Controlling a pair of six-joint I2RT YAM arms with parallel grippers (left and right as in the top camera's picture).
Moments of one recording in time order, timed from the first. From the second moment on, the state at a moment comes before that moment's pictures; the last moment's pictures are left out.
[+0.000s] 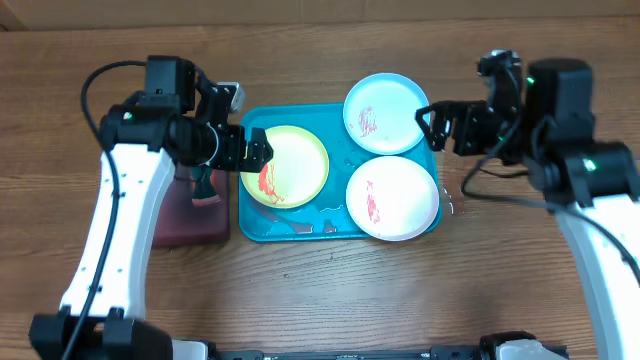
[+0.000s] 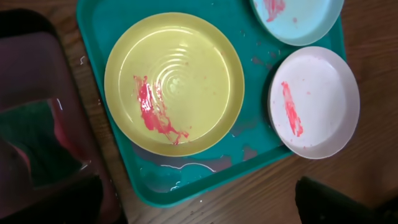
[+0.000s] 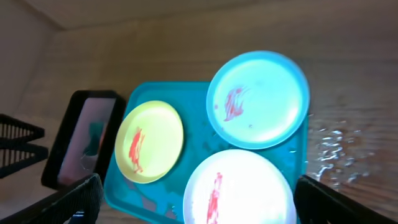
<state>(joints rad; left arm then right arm) -0.06 1.57 1.47 -1.12 0.37 0.02 0.12 1.33 1.41 -0.86 -0.40 0.20</state>
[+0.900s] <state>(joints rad) -0.06 1.60 1.75 -1.33 -0.19 -0.42 0.51 1.94 1.47 -0.57 -0.12 0.51</state>
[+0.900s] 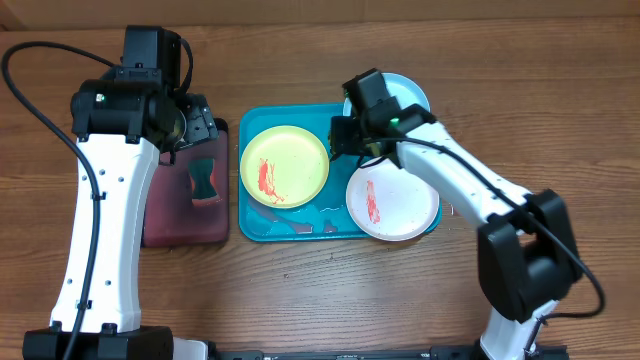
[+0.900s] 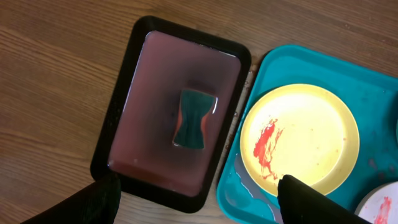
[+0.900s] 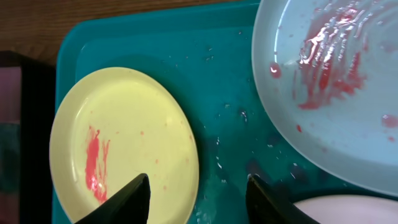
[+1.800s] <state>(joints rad) -0.06 1.60 1.68 -1.31 -0.20 -0.42 0.59 2.12 1.47 -0.51 -0.07 0.46</state>
